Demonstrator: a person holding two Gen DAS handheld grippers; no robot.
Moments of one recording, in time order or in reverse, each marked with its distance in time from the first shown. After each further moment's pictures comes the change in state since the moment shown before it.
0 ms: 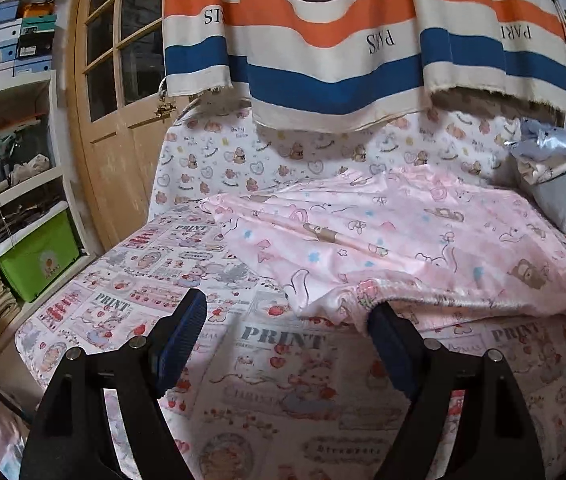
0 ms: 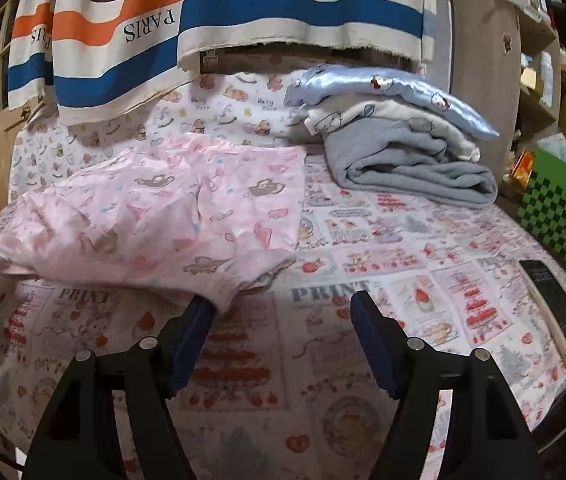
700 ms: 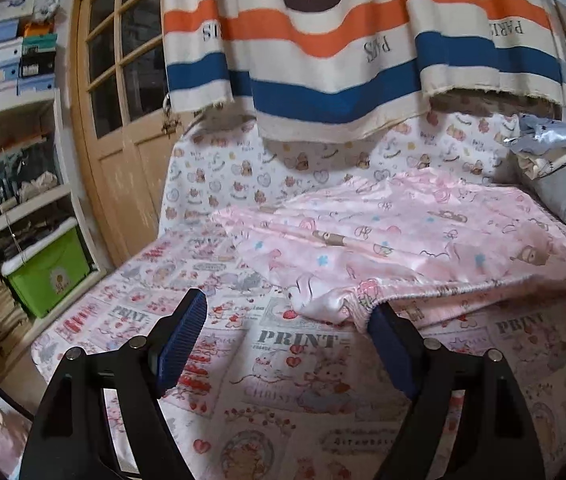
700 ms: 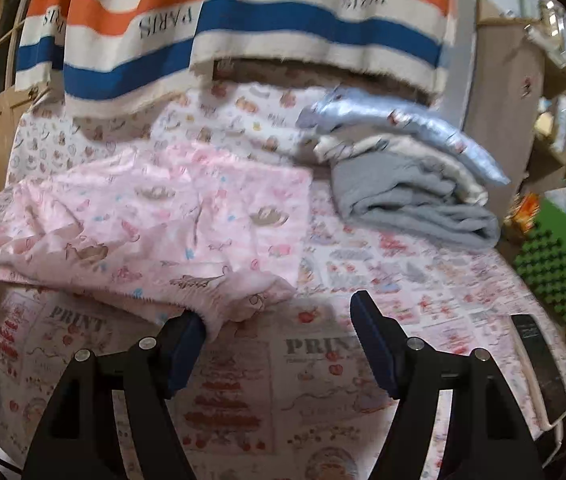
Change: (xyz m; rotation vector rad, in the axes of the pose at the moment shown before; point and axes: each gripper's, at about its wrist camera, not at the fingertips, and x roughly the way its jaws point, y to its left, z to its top) left arm -0.013 0.000 -0.002 0.049 -0.056 0.050; right arm -0.007 0.009 0.026 -0.112 -0.052 -0.050
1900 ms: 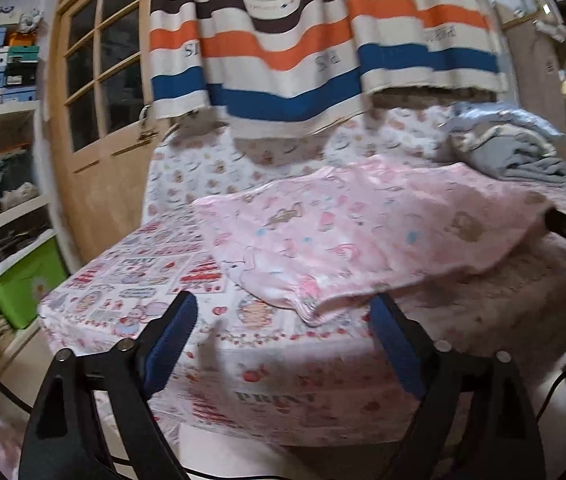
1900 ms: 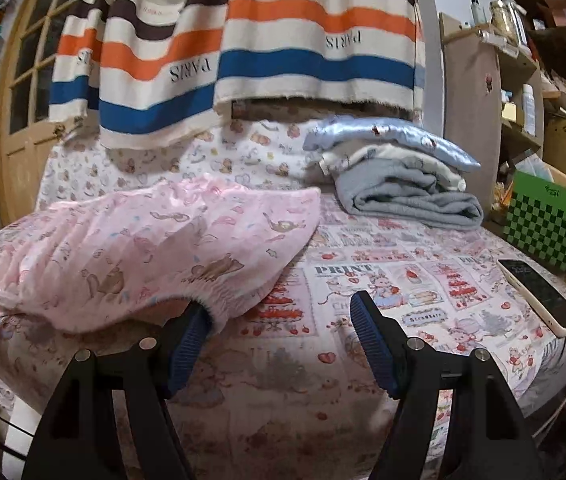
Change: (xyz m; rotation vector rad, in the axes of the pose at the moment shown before) left arm -0.071 0.023 -0.073 0.065 -0.069 -0.171; right arm -0.071 0.011 -0.079 0.071 -0.203 0.078
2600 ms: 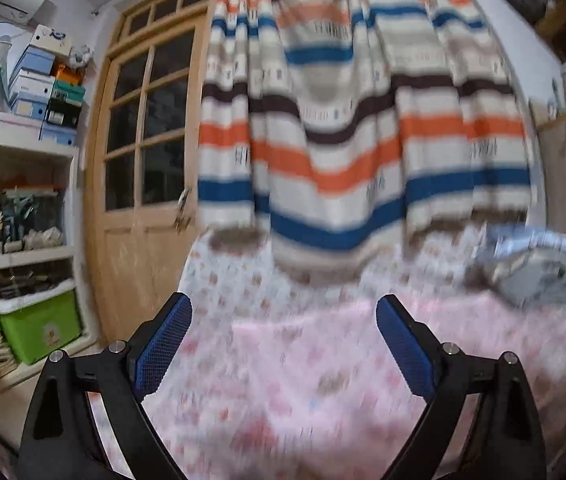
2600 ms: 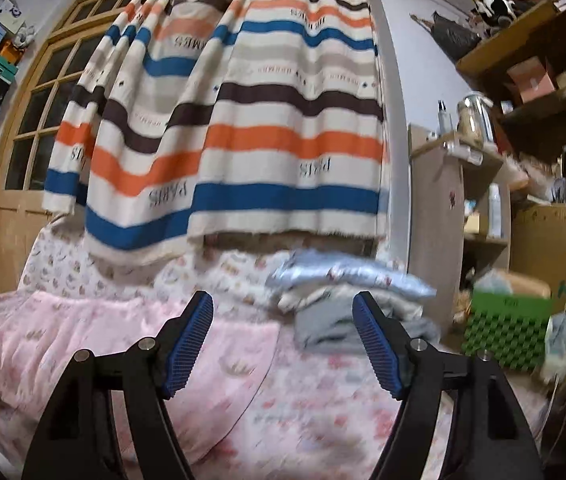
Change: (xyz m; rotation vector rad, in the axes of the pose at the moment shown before) left arm -0.030 0.051 0.118 -0.117 -0.331 0.081; right arm -0.044 -0.052 0.086 -0.001 -0.374 -0.071
